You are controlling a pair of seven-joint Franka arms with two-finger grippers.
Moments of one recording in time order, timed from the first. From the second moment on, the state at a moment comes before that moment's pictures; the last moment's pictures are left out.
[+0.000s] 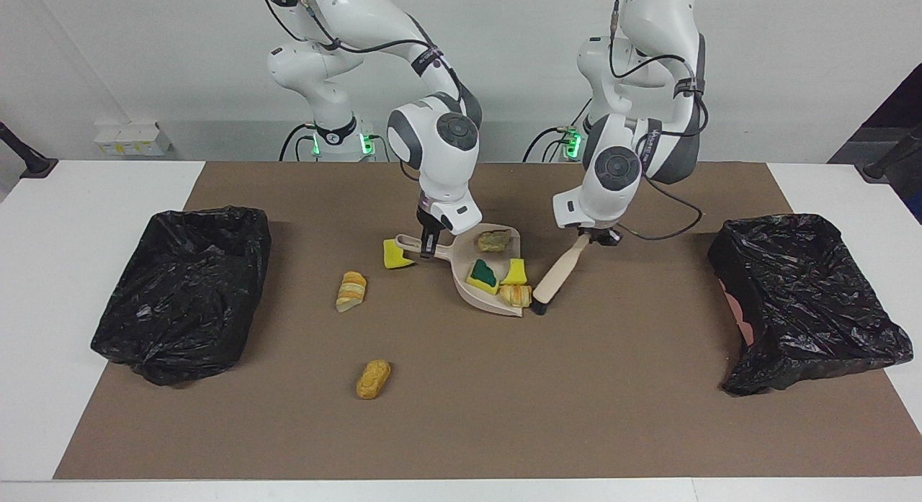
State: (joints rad) left arm -0.37 0.12 -0.11 -2.07 -0.03 1.83 0.34; right arm 0.55 0.27 0.02 -1.87 -0.18 2.02 -0.79
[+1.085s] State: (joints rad) left arm -0.37 0.01 -0.12 -2.05 -0.08 1.76 -0.35; right arm 0.49 0.26 0.01 -1.87 -0.18 2.01 -0.84
